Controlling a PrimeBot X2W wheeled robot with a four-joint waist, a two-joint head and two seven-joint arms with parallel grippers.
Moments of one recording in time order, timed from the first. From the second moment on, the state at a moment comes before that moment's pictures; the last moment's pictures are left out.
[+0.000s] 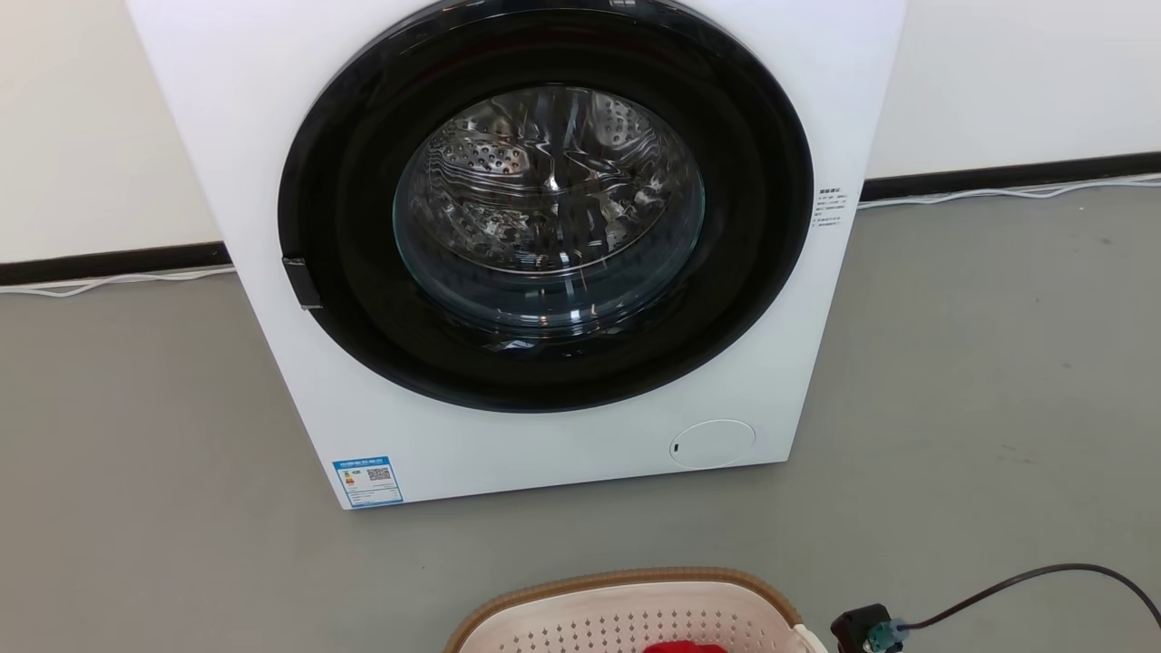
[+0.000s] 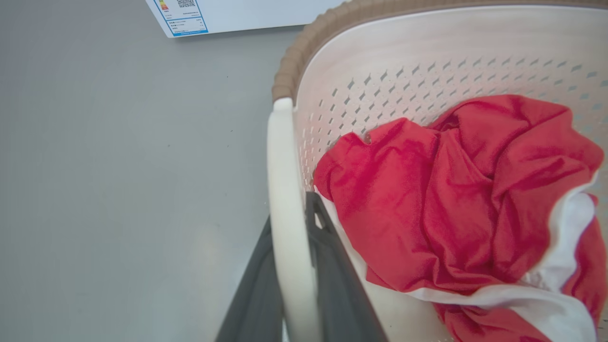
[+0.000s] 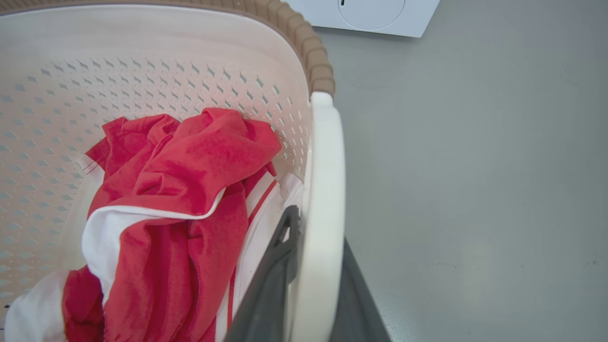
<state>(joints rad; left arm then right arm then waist) -0.28 0.05 -0.94 1.16 -0.93 0.11 -0.19 -0.32 -0.08 0.58 1.15 0.45 0.11 0.04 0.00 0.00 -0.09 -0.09</state>
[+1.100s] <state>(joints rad) -0.28 0.05 -1.02 1.17 -1.02 0.11 -0.23 -0.33 -0.07 0.61 1.20 0.49 0.11 0.01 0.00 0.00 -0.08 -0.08</state>
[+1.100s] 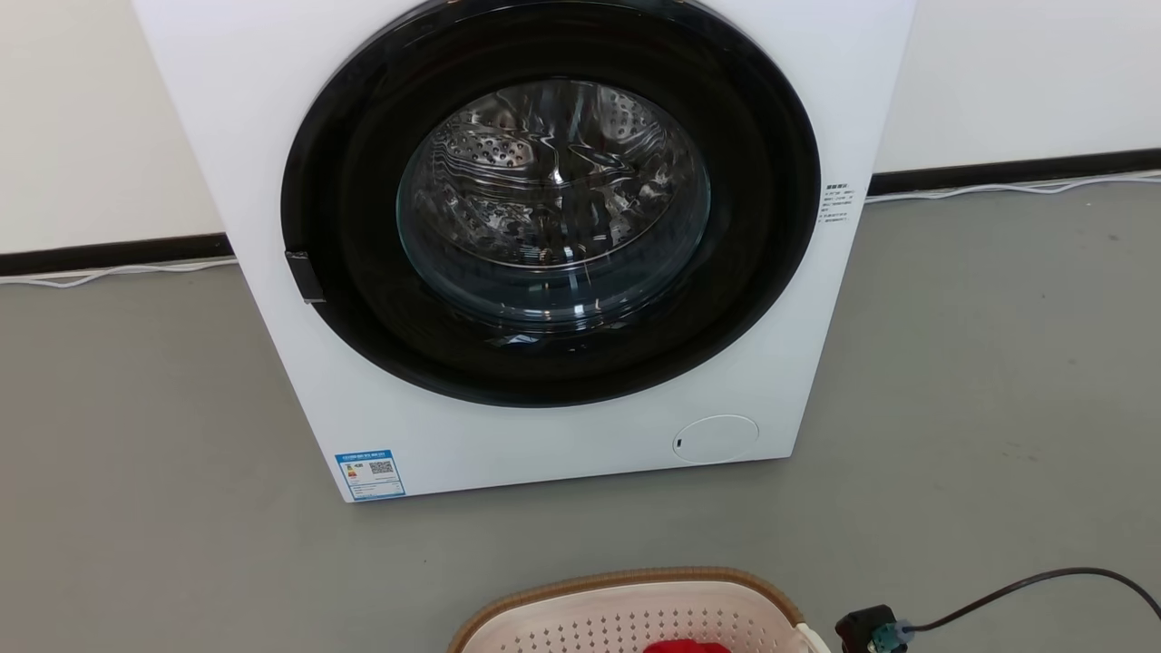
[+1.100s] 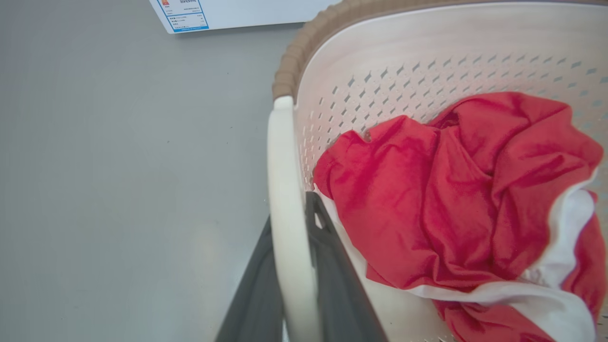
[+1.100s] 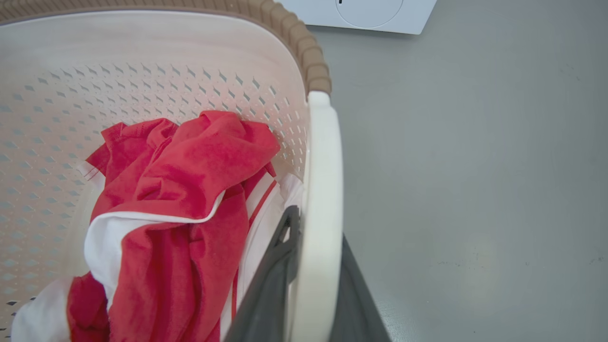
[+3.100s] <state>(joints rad) -0.83 0.11 -0.68 0.96 -0.72 0.18 -0.25 -1.00 -0.08 0.36 1.27 0.25 0.12 -0.24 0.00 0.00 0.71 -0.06</state>
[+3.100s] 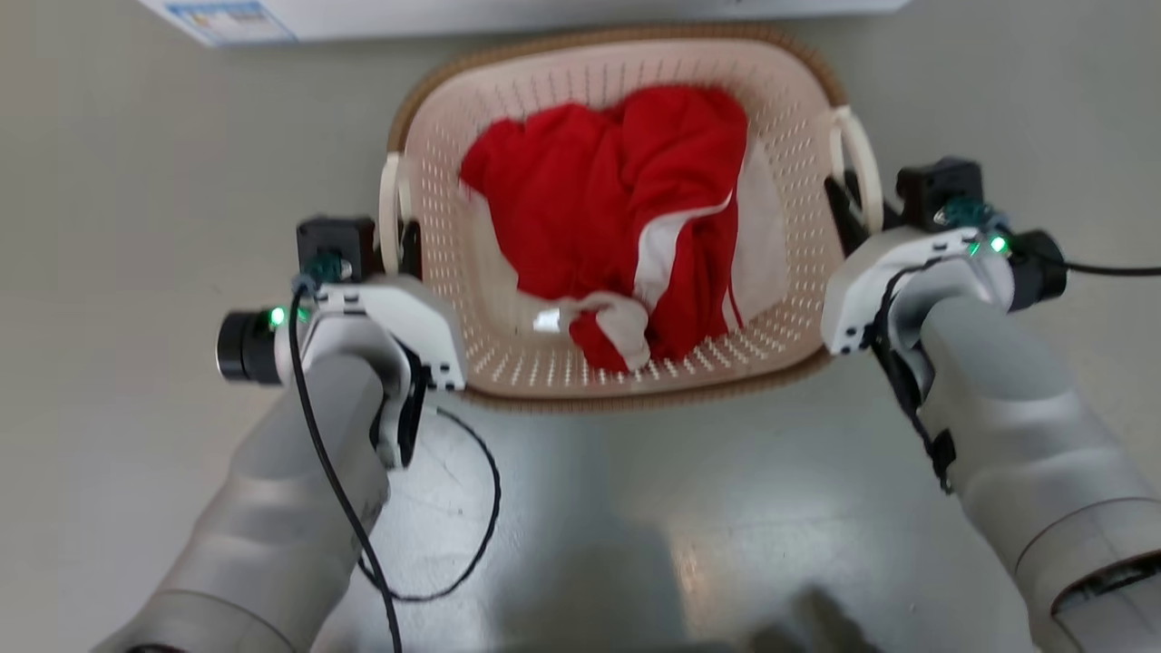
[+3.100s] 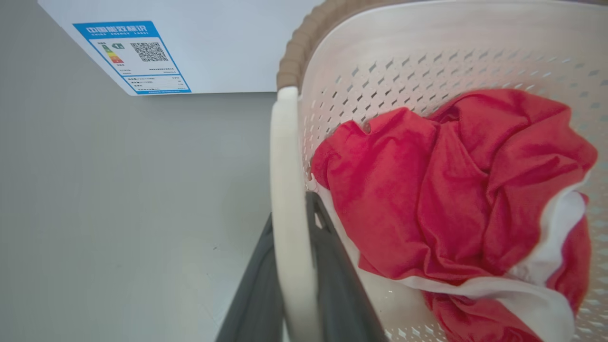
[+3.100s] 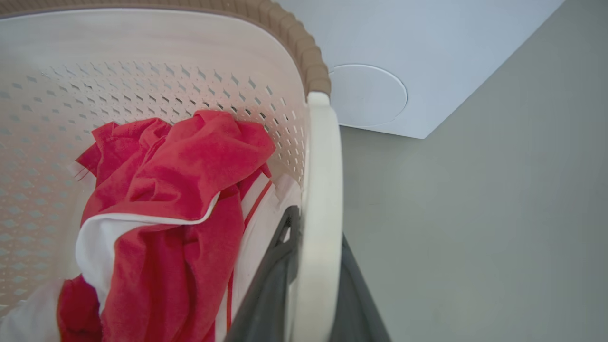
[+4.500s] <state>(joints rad) -0.96 0.03 -0.38 0.96 -0.40 0.08 -0.26 -1.01 -0.07 -0.07 1.08 -0.16 0.12 -0.25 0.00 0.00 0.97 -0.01</state>
